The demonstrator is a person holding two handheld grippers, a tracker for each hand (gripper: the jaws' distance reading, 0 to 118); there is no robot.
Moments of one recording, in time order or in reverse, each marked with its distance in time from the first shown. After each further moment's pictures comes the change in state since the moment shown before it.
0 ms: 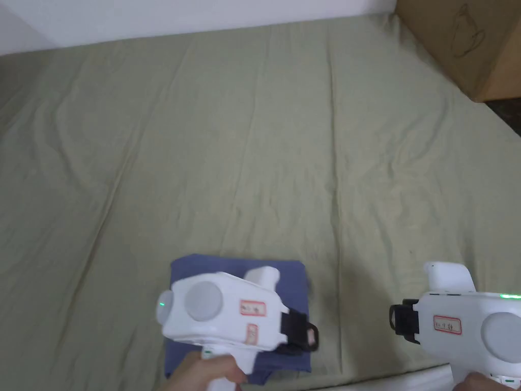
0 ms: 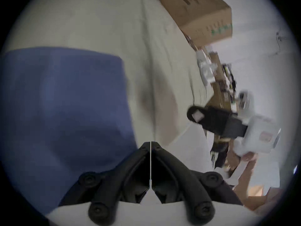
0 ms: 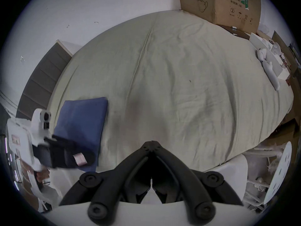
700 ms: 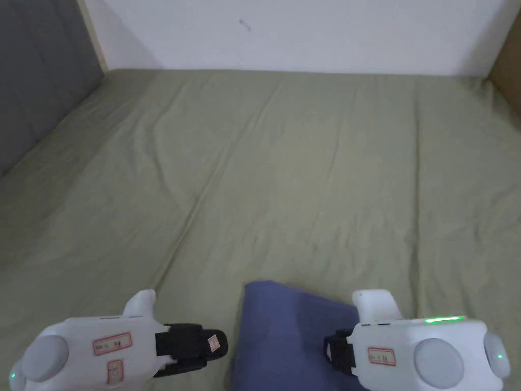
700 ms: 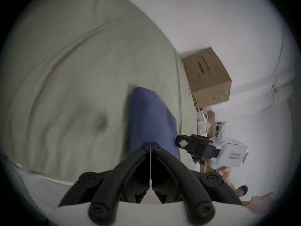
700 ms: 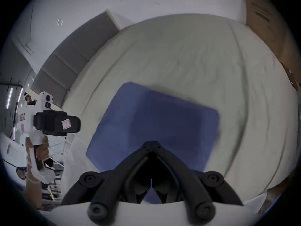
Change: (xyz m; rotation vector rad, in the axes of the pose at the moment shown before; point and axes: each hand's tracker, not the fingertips) left arm -0.148 -0.104 0.202 0.526 -0.042 0.377; right arm -0.178 0.016 -0.040 -0.104 0.261 0.365
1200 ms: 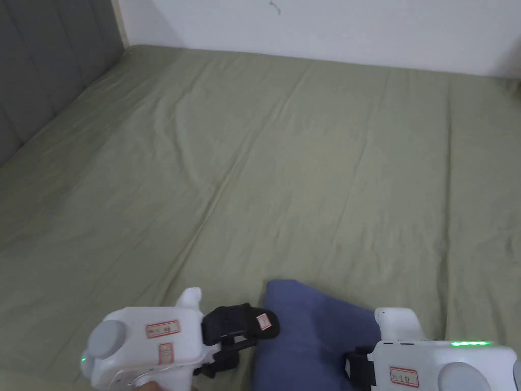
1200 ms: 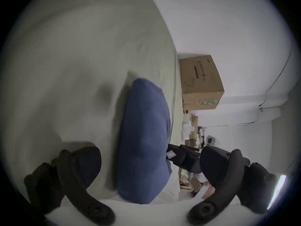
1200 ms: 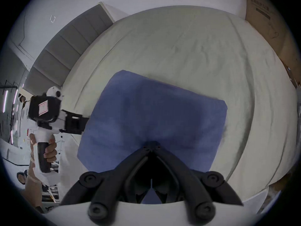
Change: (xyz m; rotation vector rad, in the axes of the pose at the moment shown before) left arm -0.020 0.015 -0.071 -0.110 -0.190 0.160; right arm 0.012 -0.010 -0.037 -0.046 -0.047 -0.035
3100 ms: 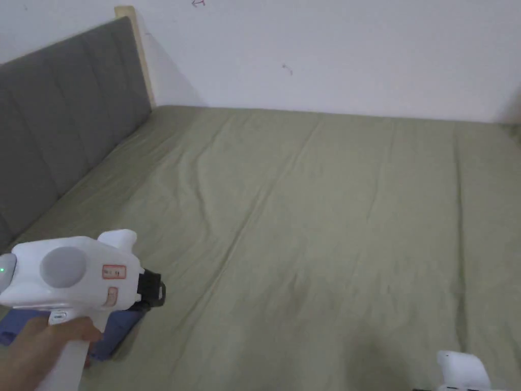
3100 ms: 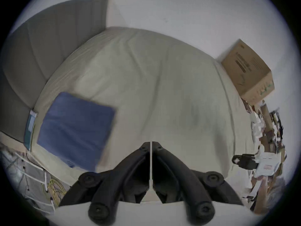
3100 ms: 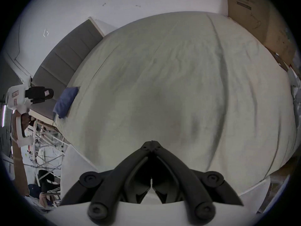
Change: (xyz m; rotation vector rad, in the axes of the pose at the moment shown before) left arm 0.112 0.049 0.122 0.243 0.753 -0.477; right arm 0.033 -0.015 0.049 0.099 -0.029 -0.101
